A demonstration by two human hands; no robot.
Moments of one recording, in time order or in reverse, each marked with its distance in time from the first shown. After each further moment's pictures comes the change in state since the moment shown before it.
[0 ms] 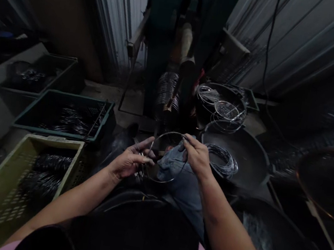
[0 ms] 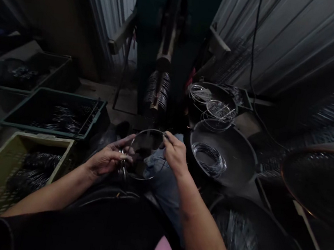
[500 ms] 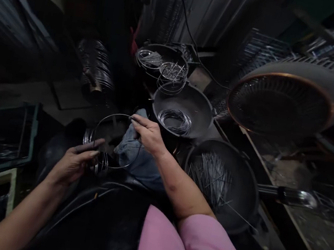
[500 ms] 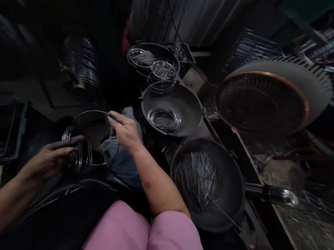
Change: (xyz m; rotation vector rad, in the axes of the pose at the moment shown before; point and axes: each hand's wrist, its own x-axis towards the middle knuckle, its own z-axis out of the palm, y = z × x) left_hand 0.044 -0.015 0.017 0.345 0.275 -0.147; right_hand -0.004 0.027 -0.035 0.440 0.136 0.052
